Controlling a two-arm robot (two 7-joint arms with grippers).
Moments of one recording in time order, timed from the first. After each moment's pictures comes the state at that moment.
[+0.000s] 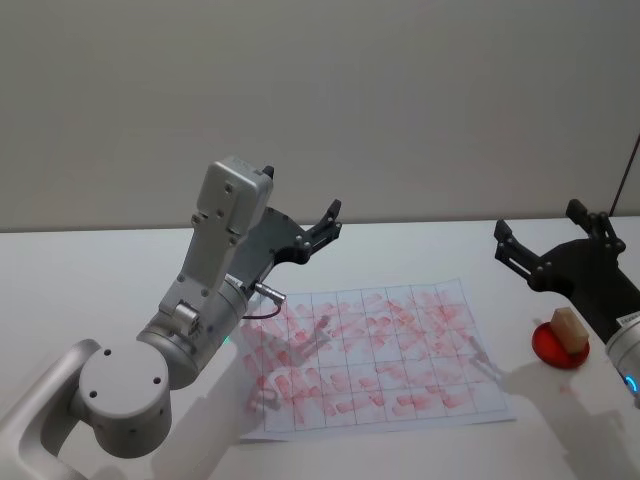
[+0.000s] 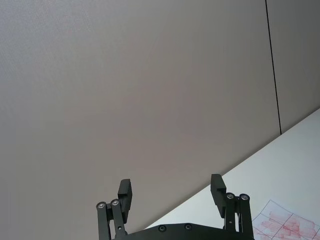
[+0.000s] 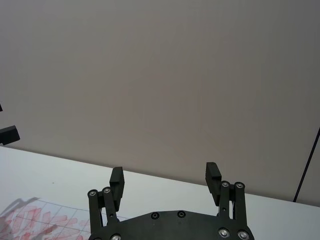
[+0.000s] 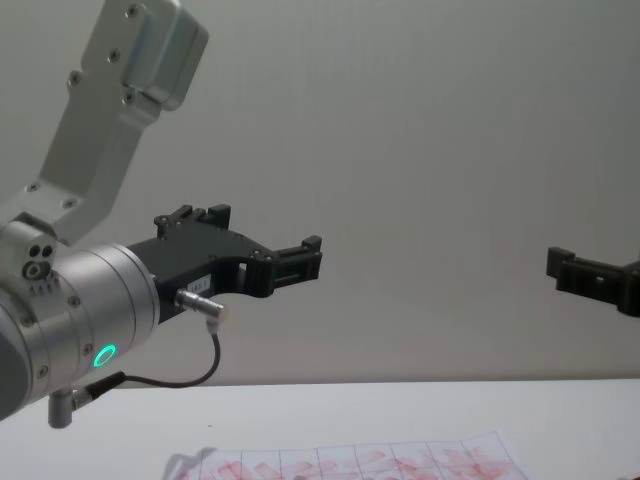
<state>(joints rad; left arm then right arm) -0.24 0.38 0.45 -1.63 -0.20 0.01 -0.01 -0.02 0.34 -0.23 -1.77 0.29 0.03 0.07</state>
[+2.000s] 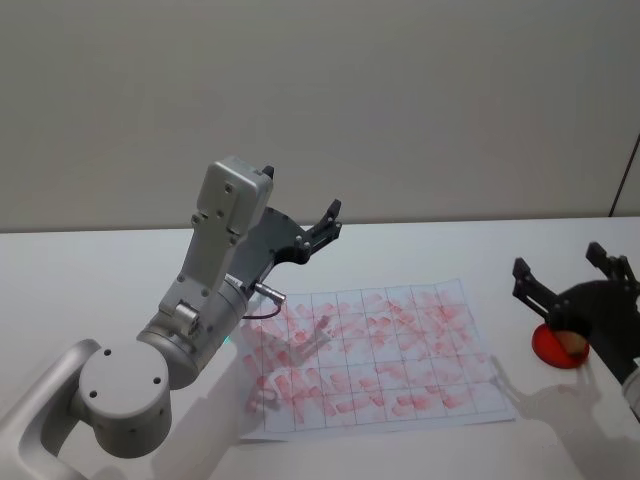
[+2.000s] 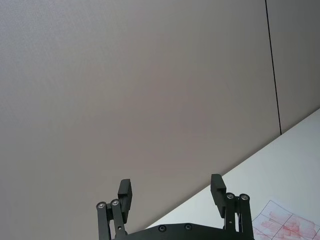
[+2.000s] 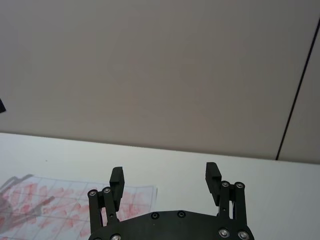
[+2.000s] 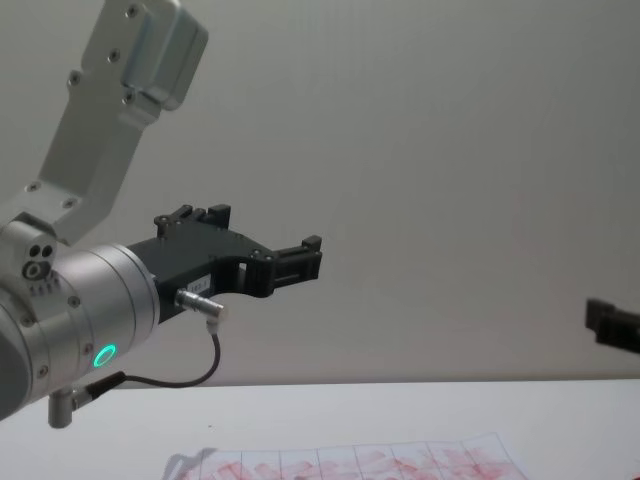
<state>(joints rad) -0.24 0.38 0.45 -1.63 -0.20 0.01 -0.01 -0.12 0.37 -0.22 -1.84 0.33 0.08 -0.02</state>
